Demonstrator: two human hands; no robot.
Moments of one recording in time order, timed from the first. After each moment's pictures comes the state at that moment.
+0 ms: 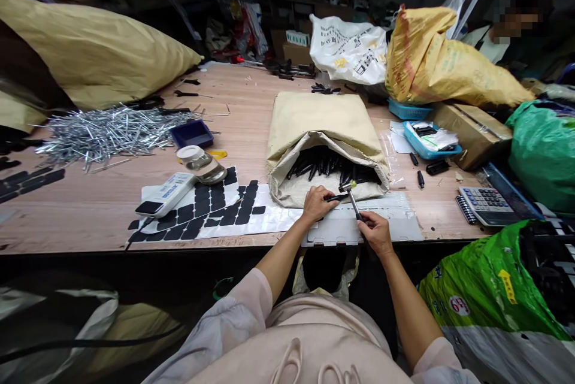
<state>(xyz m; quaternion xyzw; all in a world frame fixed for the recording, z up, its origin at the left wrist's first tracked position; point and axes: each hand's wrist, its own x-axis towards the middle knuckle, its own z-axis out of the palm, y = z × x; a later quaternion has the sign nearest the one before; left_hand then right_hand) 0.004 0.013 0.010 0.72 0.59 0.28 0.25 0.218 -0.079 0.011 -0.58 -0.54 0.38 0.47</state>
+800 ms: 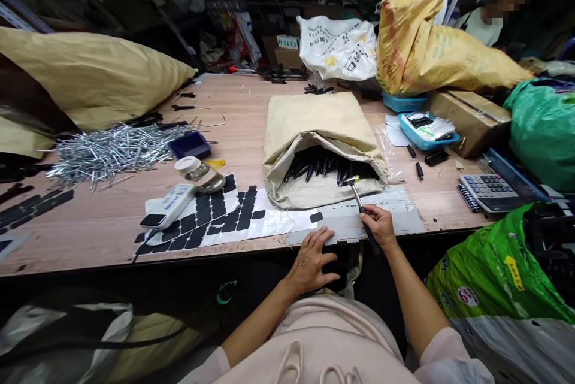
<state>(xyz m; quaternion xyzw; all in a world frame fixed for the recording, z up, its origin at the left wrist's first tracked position) -0.034 -0.141 0.000 0.88 0.39 0.19 0.18 0.223 -0.074 0.009 -0.56 -0.46 0.43 0.53</state>
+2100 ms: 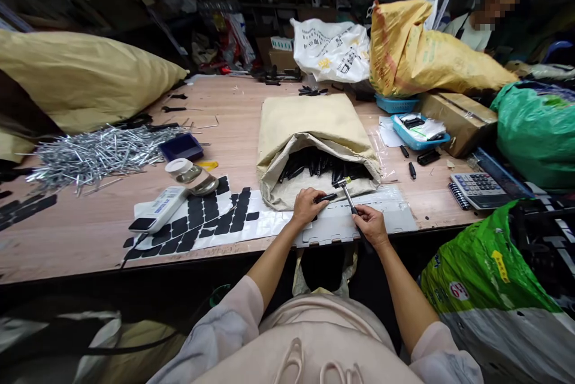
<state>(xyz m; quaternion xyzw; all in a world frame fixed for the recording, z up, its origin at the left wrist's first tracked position) -0.009 0.004 0.020 0.74 0.57 0.26 0.23 0.218 -0.076 0.011 -0.57 -0.49 0.43 0.50</state>
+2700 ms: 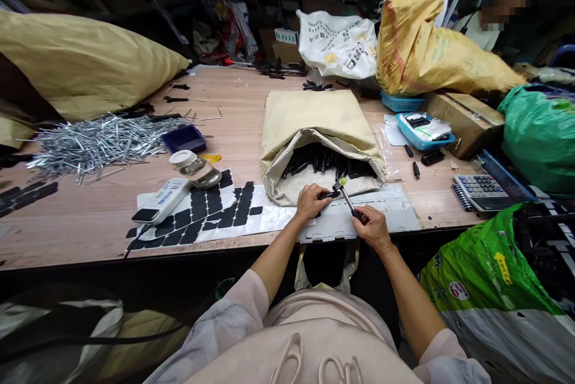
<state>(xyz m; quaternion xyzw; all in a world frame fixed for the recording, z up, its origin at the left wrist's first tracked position) -0.007 0.007 0.015 0.73 0.59 0.26 0.25 0.213 -0.088 0.031 -0.56 -0.67 0.22 0.44</state>
